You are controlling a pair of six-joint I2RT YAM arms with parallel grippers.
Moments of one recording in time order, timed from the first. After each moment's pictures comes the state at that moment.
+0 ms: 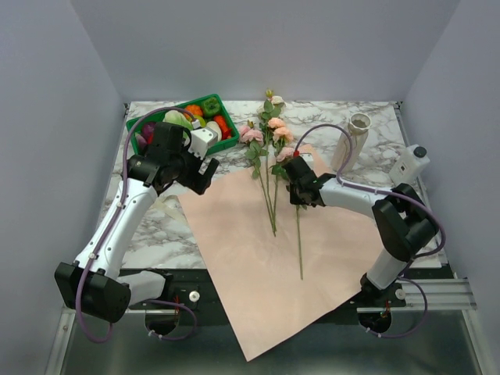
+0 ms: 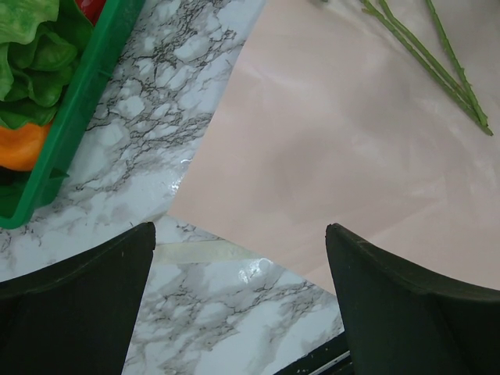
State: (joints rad) left arm -0.30 1.21 1.25 -0.86 0.19 0.28; right arm 0.65 1.70 0.98 -0.31 0.33 0.50
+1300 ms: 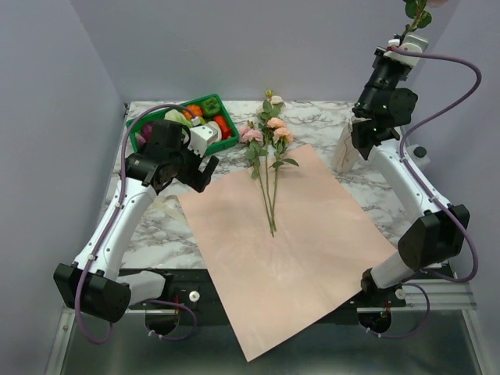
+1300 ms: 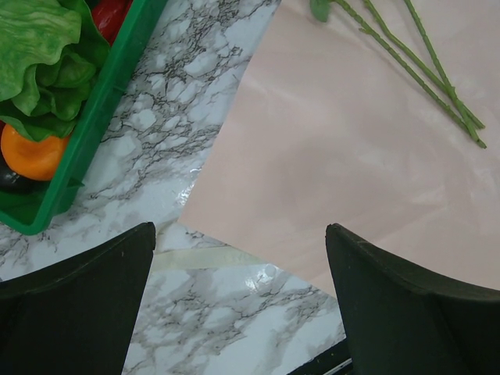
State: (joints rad) left arm -0.30 1.21 1.29 -0.87 0.19 0.29; right arm 0.30 1.57 1.50 0.89 0.66 -0.51
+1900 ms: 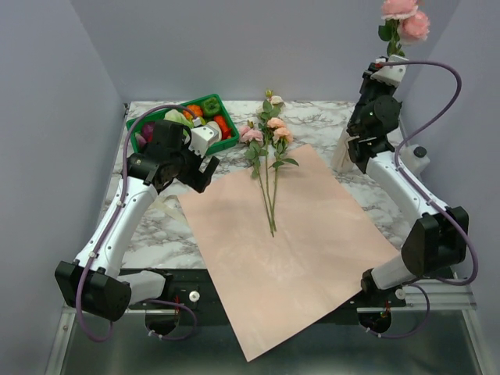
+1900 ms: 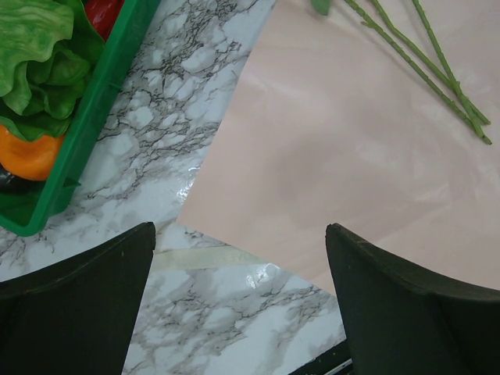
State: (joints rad) left arm -0.30 1.22 1.27 -0.86 0.19 0.31; right arm 0.29 1.53 1.30 0.82 0.71 -0.39
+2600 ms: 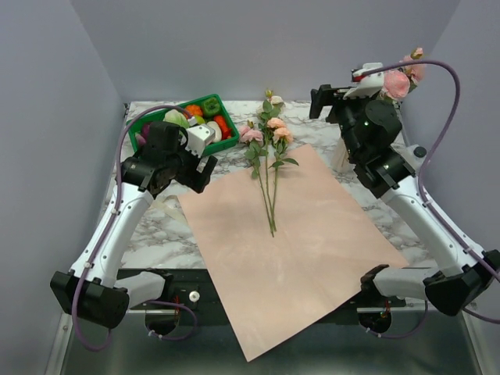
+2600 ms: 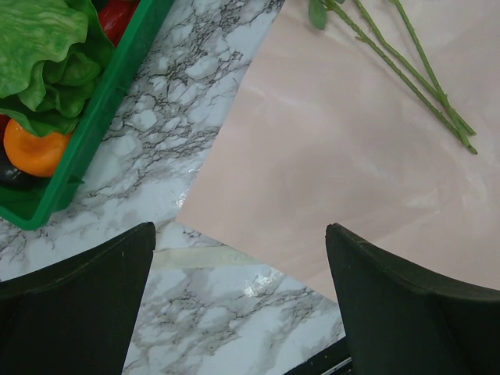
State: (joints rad) left arm -0.30 1.18 1.27 -0.86 0.19 0.27; right arm 0.54 1.21 1.33 0.08 0.43 -0.04
